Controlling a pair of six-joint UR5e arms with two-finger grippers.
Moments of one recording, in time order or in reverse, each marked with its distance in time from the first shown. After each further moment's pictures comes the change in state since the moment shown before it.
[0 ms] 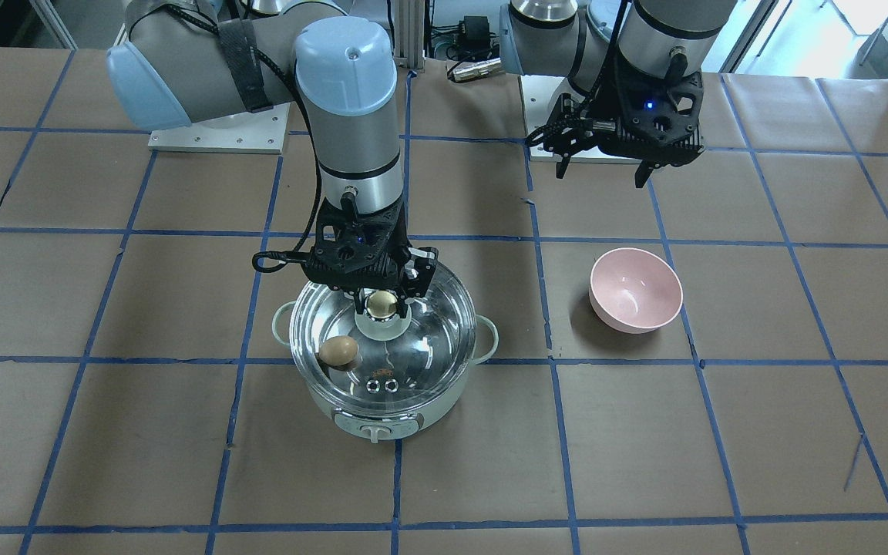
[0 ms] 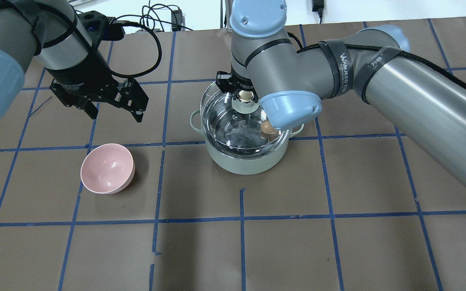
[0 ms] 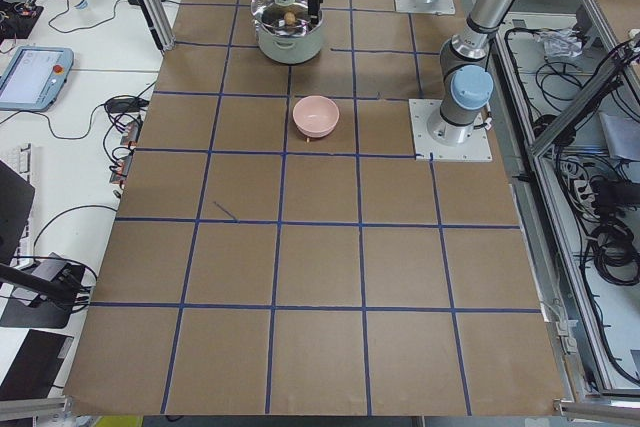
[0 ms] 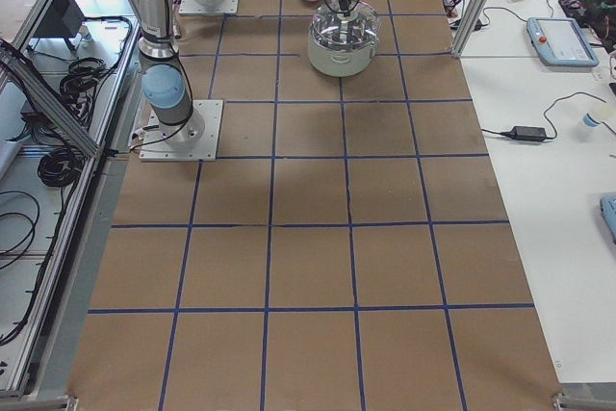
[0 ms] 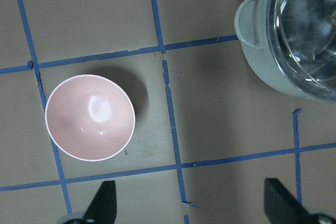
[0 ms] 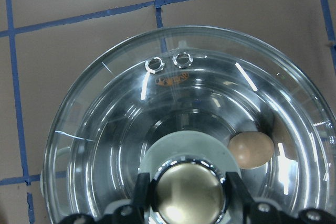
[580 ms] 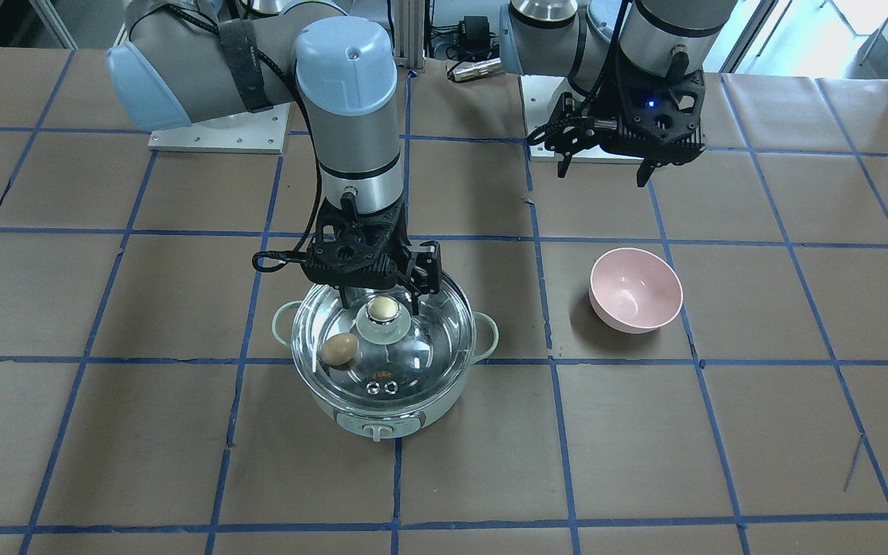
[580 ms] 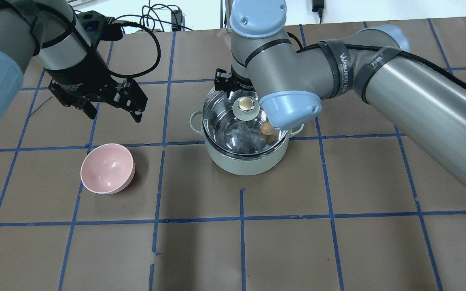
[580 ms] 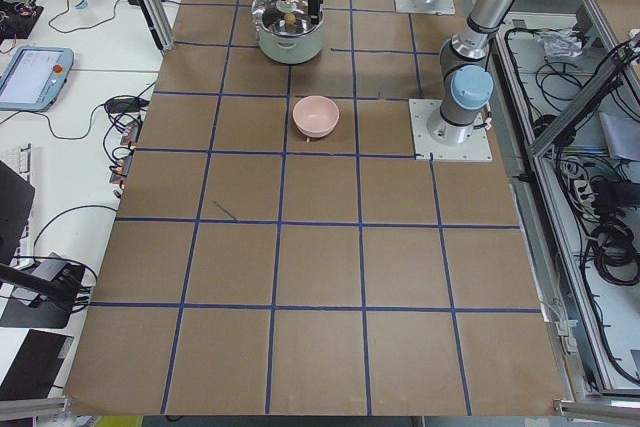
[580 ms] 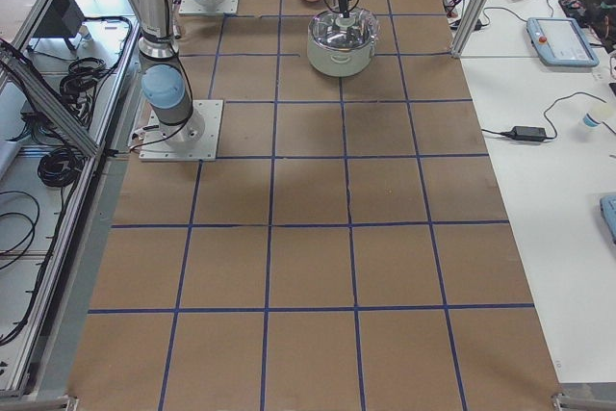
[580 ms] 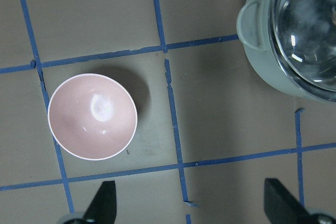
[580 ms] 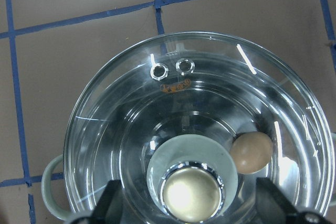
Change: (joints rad) left arm 0.001 0.003 -0.001 0.000 0.003 0.001; right arm 0.000 0.000 -0.001 -0.002 0.000 0.001
